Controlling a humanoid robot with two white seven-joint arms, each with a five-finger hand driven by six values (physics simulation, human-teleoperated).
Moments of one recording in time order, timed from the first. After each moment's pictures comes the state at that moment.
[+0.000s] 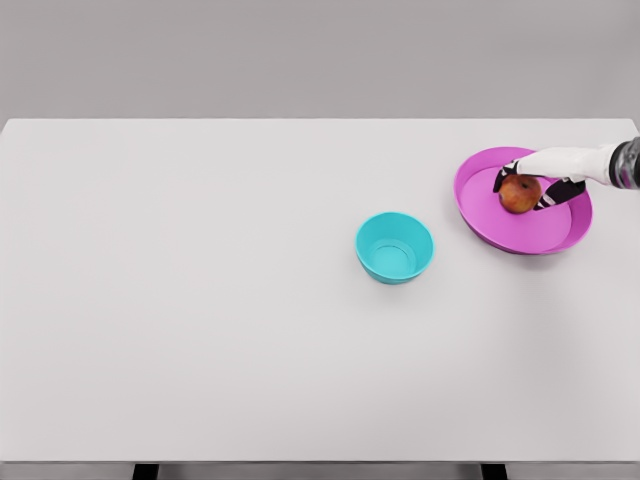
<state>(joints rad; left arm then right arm) 0.01 0.00 -0.01 -0.08 -0.07 0.00 0.06 -0.98 -0.65 0.85 -0.69 0.41 -0.60 0.61</state>
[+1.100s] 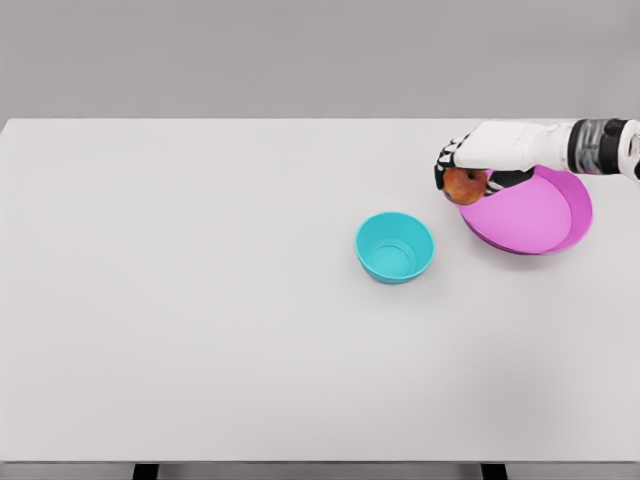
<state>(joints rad) 0.01 0.00 -0.01 -0.08 -0.07 0.00 0.06 -0.94 -0.74 0.84 -1.24 0.41 -0.61 0.61</state>
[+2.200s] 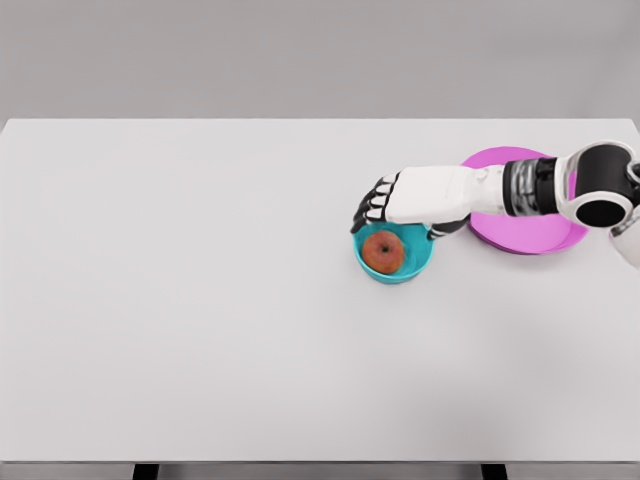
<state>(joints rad) 0.01 0.00 -0.01 -0.08 -0.07 0.00 0.06 -0.88 -0.72 0.89 -1.52 0.41 -0.61 0.61</state>
